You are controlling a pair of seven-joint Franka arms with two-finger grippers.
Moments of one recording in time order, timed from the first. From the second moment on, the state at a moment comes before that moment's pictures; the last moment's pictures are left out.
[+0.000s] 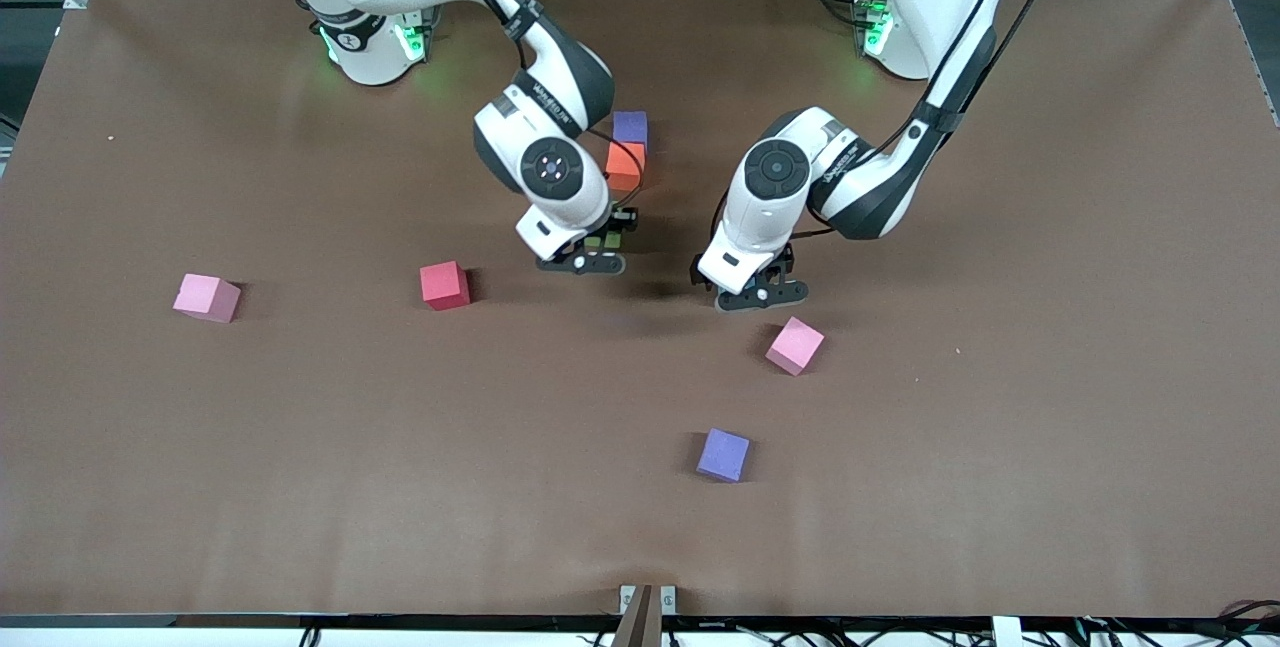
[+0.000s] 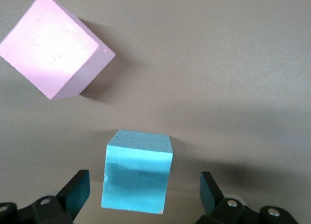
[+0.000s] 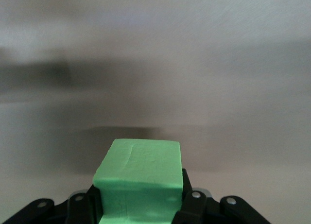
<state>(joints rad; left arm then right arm) -0.36 0.52 -0.31 -1.89 0.21 2.39 -0.93 0.57 0.53 0.24 -1.82 0.12 2.24 0.75</state>
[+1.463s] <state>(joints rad) -0.34 0.59 -0.31 -1.82 0.21 2.39 -0.94 0.60 0.55 0.28 -1.94 0.12 2.36 0.84</state>
